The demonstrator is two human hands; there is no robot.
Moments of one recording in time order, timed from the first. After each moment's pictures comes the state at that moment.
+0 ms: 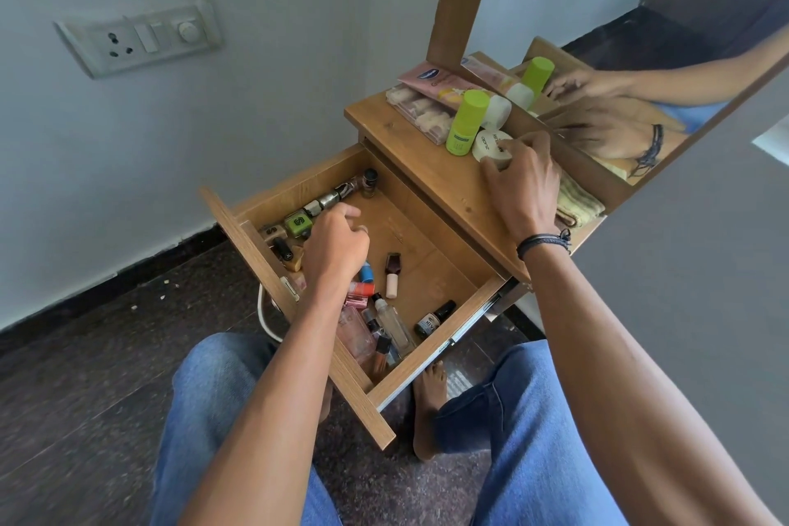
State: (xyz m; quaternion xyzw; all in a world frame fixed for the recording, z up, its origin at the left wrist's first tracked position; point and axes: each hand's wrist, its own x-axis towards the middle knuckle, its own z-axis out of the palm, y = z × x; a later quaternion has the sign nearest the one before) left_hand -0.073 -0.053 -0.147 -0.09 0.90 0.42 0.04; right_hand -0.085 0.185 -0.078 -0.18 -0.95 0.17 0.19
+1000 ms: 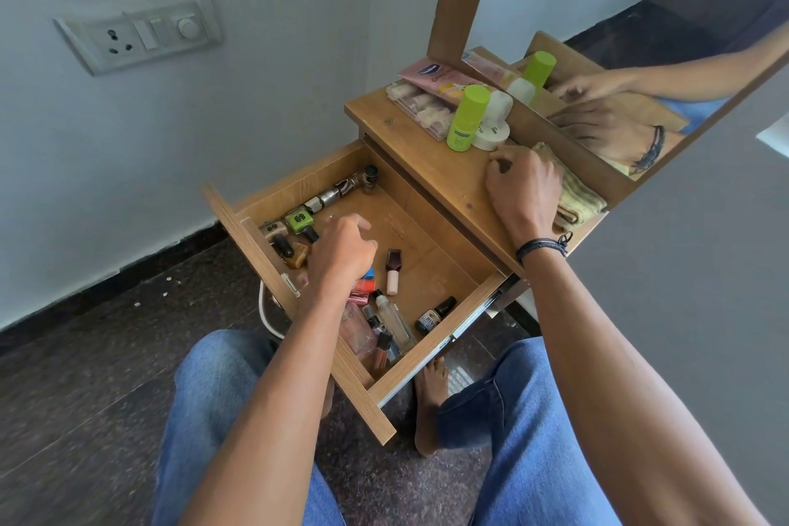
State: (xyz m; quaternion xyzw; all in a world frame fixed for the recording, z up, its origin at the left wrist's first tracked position) left_hand -0.074 -0.053 -0.159 -0.03 0.93 0.36 0.11; right_hand -0.073 0.175 -0.074 -0.18 -0.94 0.20 0.21
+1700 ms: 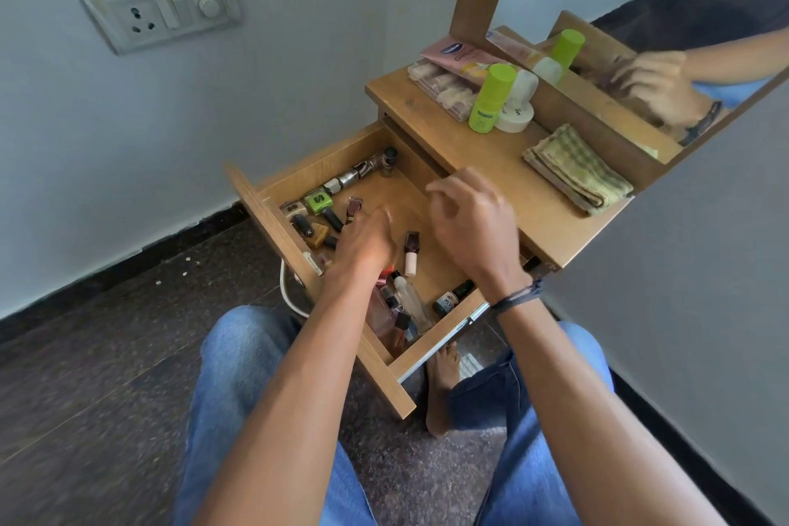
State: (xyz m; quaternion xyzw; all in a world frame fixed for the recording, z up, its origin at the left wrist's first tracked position) left_hand -0.057 -0.049 -0.148 0.03 0.96 0.24 0.15; right_hand -0.021 0.097 -0.107 0.08 -0.94 0.21 0.27
